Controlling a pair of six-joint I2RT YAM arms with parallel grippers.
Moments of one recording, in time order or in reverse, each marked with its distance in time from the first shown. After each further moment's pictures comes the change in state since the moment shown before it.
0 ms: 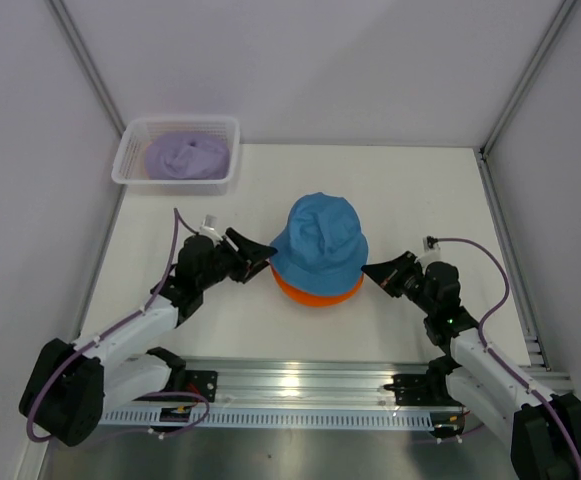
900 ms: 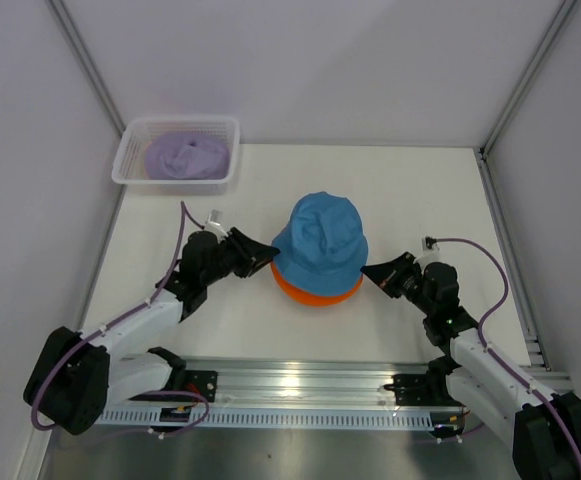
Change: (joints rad) left arm -0.010 0.038 0.031 0.035 0.015 0.046; right arm 0.018 0.000 0.000 -0.008 0.022 -0.017
